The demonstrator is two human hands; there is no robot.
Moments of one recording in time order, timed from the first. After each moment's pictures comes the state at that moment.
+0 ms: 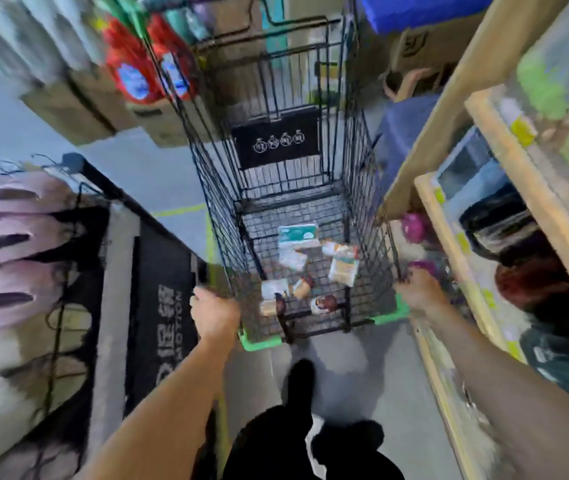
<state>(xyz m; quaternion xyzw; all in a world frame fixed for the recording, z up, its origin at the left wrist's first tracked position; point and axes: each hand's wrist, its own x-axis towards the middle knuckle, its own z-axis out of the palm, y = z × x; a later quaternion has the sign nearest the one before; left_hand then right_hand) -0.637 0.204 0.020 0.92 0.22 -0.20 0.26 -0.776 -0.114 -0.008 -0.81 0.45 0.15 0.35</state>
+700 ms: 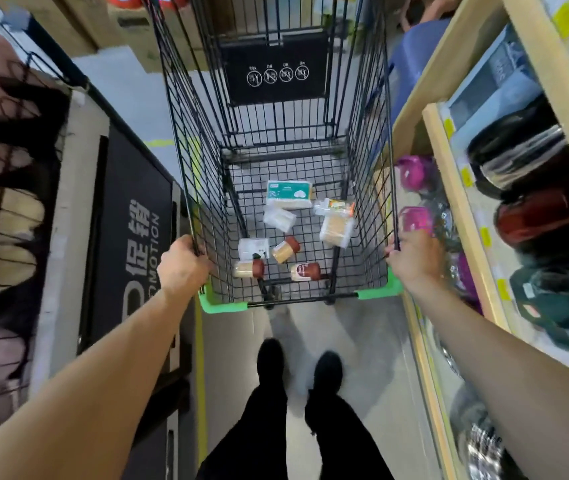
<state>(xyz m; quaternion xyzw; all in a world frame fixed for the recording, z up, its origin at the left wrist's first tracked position) -0.718 0.266 -0.054 0.94 0.13 -0.22 0.22 -0.870 -0.068 -0.063 -0.87 0.43 0.05 0.25</state>
